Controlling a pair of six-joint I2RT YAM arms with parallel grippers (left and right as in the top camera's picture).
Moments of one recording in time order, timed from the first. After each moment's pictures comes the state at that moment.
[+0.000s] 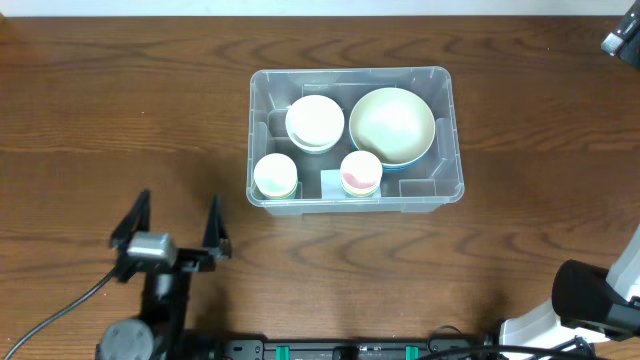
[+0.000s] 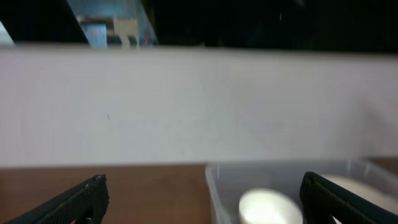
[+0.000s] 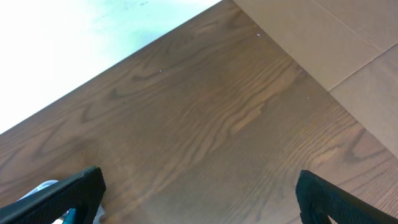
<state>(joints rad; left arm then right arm) -0.08 0.03 0.30 -0.11 0.05 -0.07 -0.26 1.77 2.37 -1.41 0.27 0.34</state>
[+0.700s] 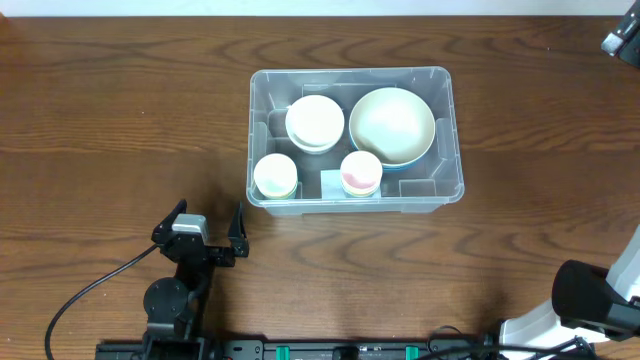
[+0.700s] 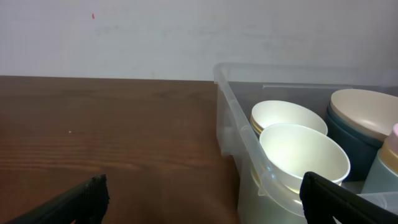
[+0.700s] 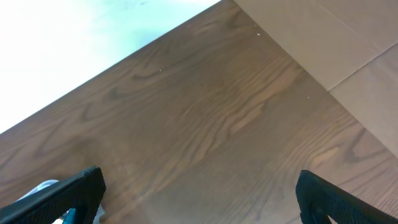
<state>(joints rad) -0.08 0.01 0.02 -0.11 0.05 -0.09 -0.26 1.77 2.37 -1.41 0.27 0.34</state>
